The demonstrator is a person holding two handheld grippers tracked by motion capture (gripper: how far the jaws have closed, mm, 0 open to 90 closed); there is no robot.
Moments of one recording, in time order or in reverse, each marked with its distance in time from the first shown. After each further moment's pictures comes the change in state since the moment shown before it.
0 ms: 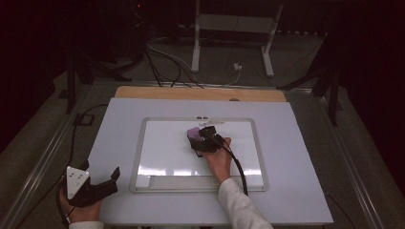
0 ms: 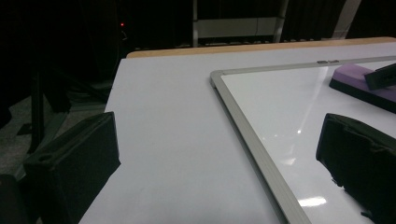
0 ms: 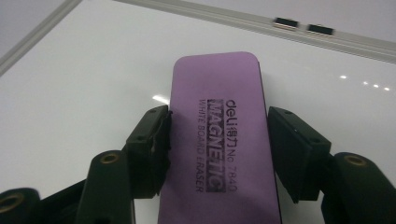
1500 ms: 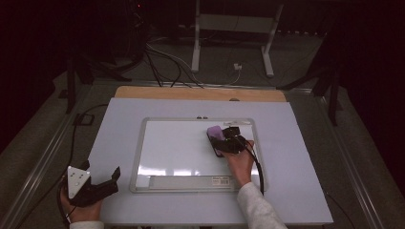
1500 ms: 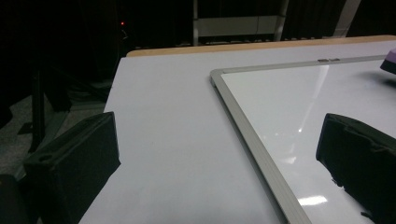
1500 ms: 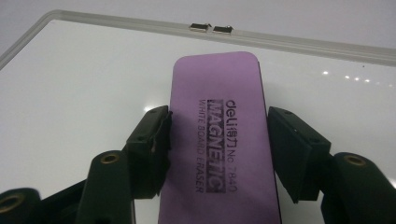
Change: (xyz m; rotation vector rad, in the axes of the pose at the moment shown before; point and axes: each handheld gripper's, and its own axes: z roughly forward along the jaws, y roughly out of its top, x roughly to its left) left arm -0.001 0.000 0.001 0.005 0.002 0.002; right arm -0.049 -0.013 -0.049 -0.043 -0.036 0.079
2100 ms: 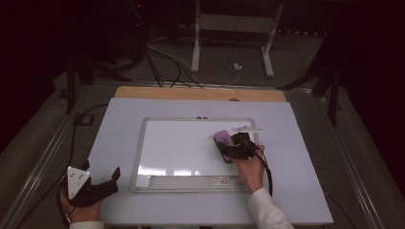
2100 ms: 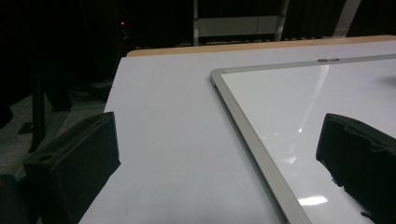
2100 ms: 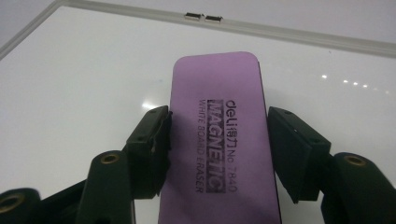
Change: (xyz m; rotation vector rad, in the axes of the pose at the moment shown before) left arm 0.000 0.000 -0.001 -0.003 0.001 -0.002; right arm -0.013 -0.015 -0.033 0.002 0.003 -0.035
